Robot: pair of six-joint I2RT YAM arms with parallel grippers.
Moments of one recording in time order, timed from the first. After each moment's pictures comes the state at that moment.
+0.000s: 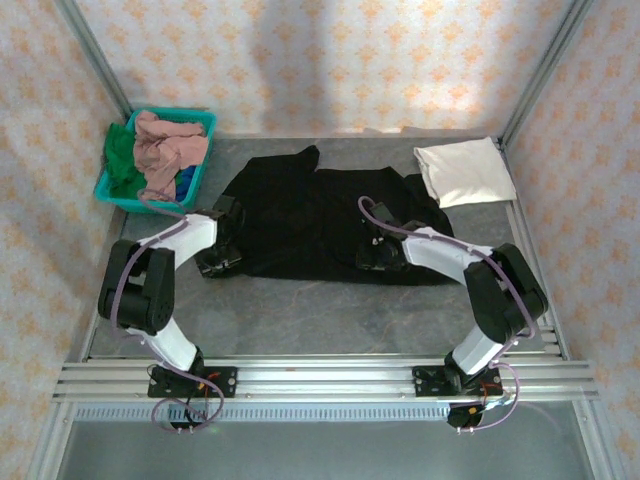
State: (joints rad) left arm -0.15 1.68 0.99 -0.85 -0.26 -0.74; right arm 0.55 1.63 0.95 -0.55 0.00 0.62
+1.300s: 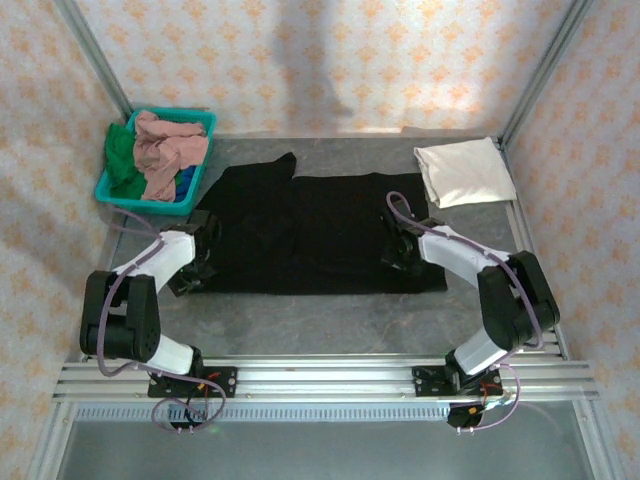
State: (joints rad) left arm -0.05 1.46 0.87 -0.96 -0.41 -0.83; right arm 0.44 1.56 0.95 -0.66 0.10 0.81
